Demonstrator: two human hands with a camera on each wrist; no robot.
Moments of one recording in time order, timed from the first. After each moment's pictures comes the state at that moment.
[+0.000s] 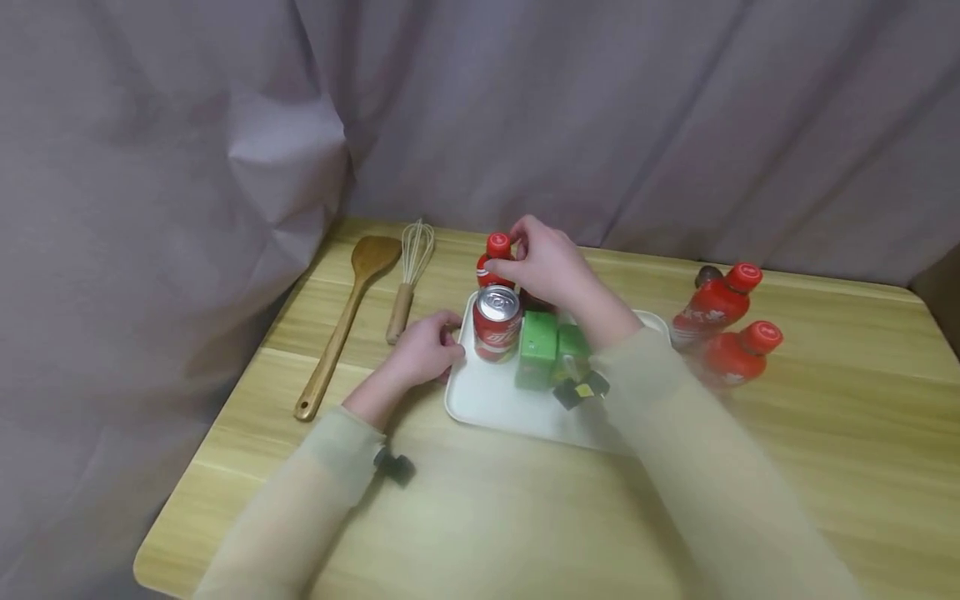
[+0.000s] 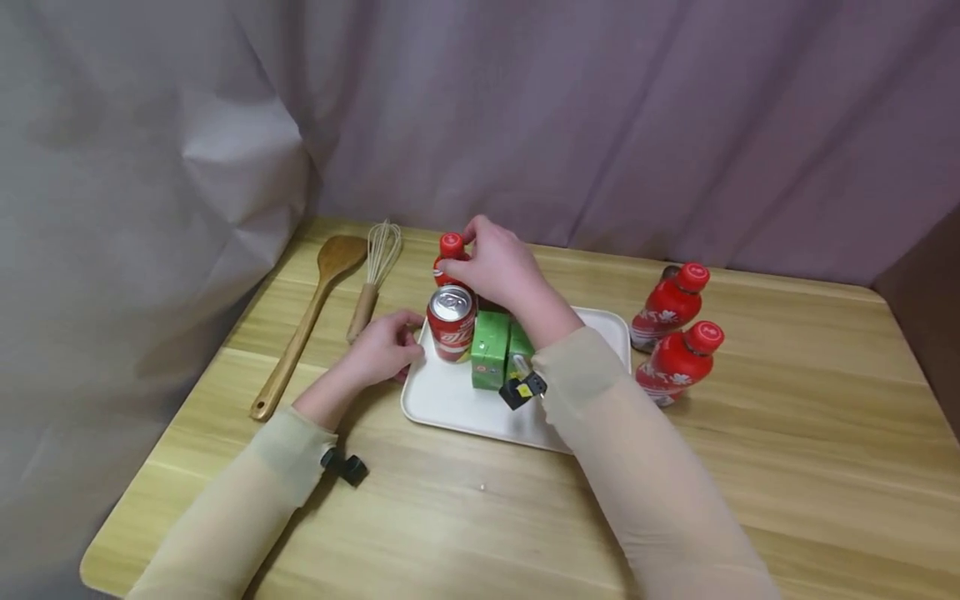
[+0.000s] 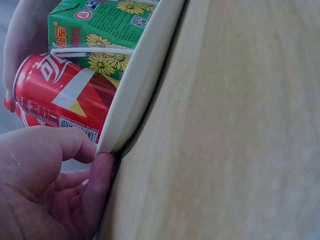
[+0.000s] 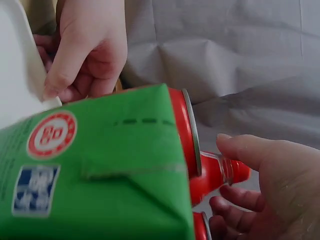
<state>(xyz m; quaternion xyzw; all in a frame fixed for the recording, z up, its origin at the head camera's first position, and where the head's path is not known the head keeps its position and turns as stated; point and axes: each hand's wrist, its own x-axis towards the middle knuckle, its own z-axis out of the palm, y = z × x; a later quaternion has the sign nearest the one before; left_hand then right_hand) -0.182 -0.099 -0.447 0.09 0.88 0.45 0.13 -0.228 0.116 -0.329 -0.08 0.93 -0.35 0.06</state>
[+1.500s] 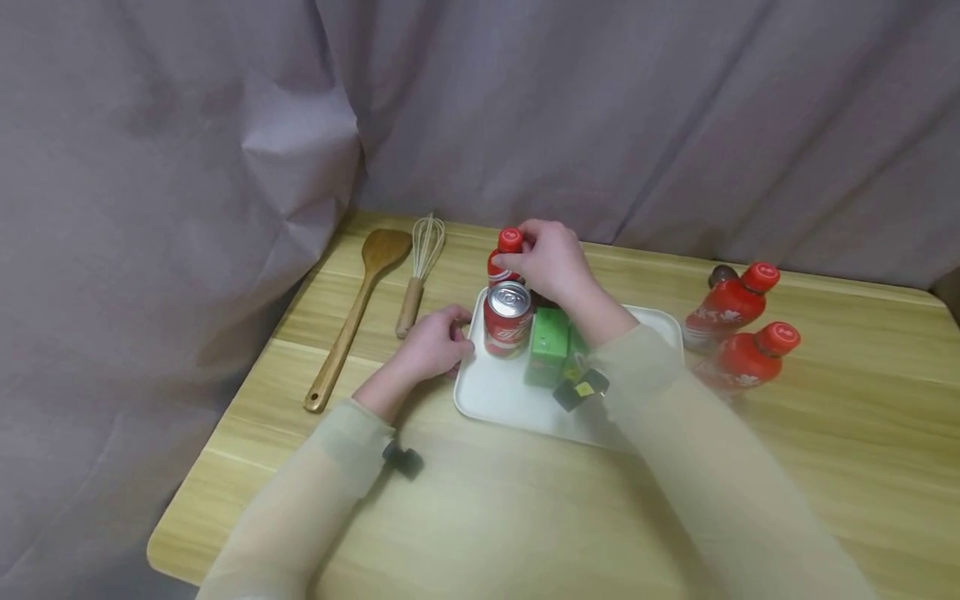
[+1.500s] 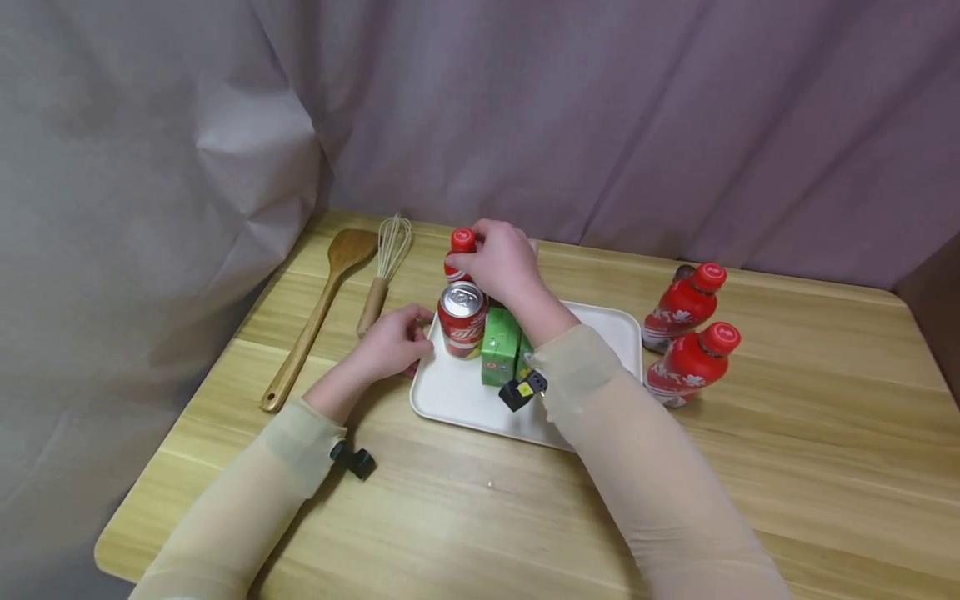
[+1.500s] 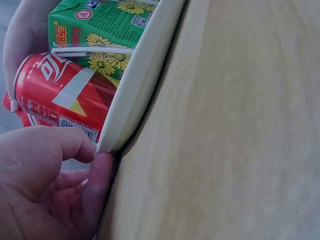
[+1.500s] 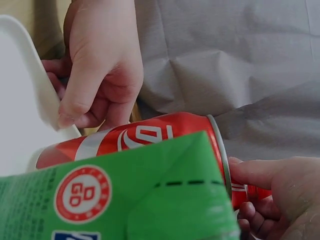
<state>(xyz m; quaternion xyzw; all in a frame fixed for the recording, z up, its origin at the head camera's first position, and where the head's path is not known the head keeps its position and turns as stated) -0.184 -0.093 -0.444 0.09 0.88 0.45 0.14 -0.230 0.108 -0.336 -0.06 0.93 -0.37 0.01</state>
